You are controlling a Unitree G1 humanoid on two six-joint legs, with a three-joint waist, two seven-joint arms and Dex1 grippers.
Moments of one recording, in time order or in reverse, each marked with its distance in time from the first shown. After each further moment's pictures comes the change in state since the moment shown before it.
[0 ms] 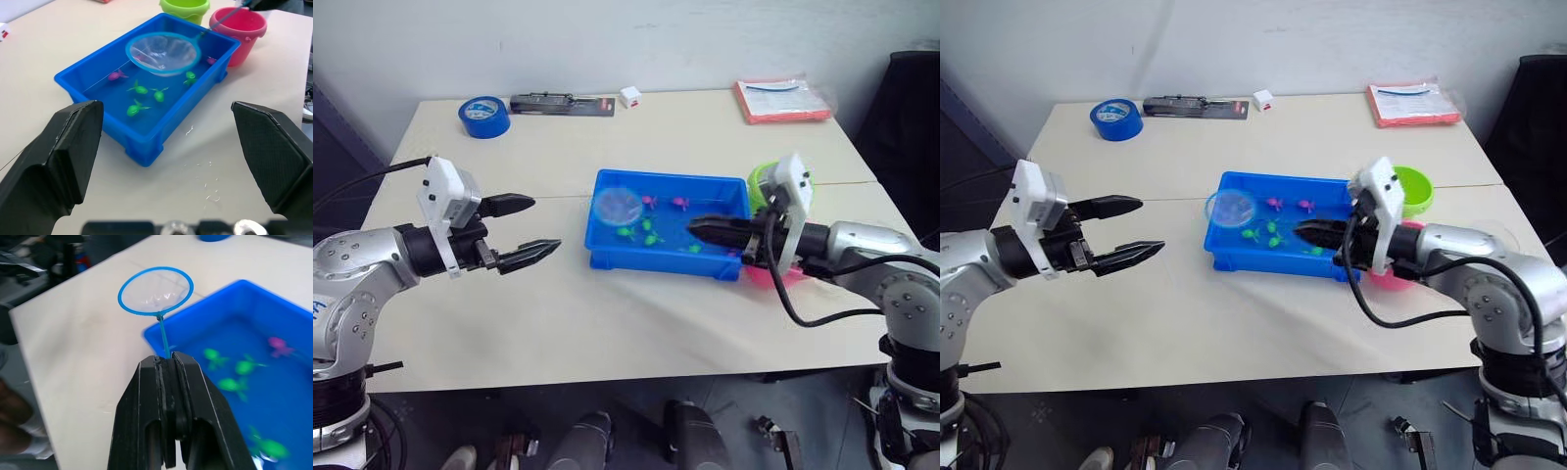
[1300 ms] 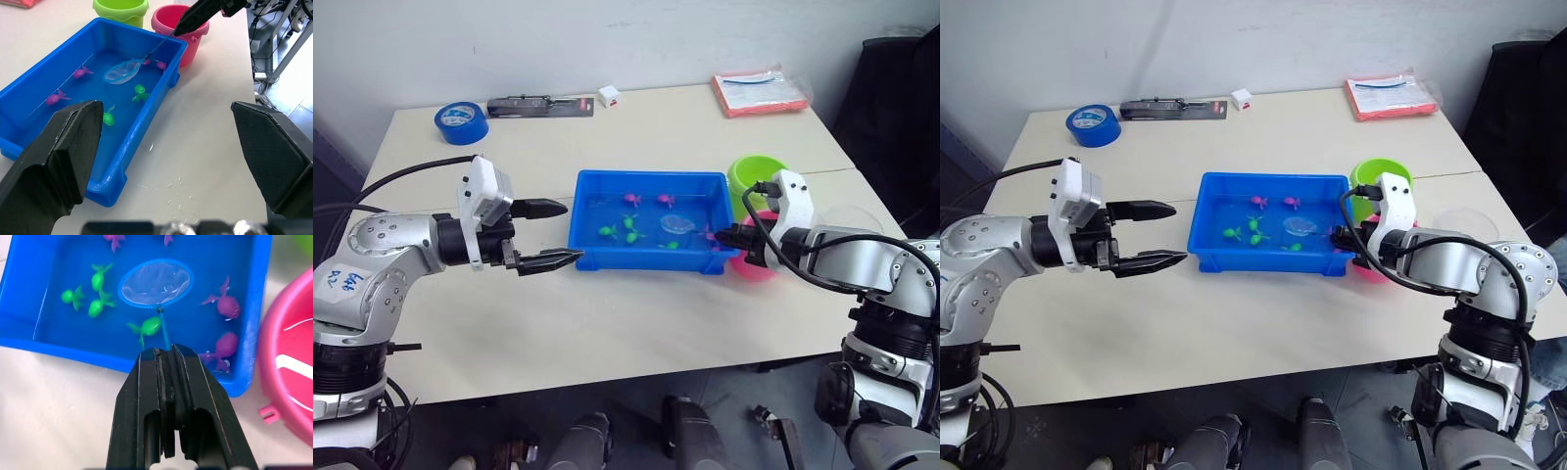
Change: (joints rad) left arm -0.103 0.006 -0.155 0.120 0.021 -0.084 -0.119; right arm -0.130 0.201 -0.160 0.350 0.765 0.374 -1.320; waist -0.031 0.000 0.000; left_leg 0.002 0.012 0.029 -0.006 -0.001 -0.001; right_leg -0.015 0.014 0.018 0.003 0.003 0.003
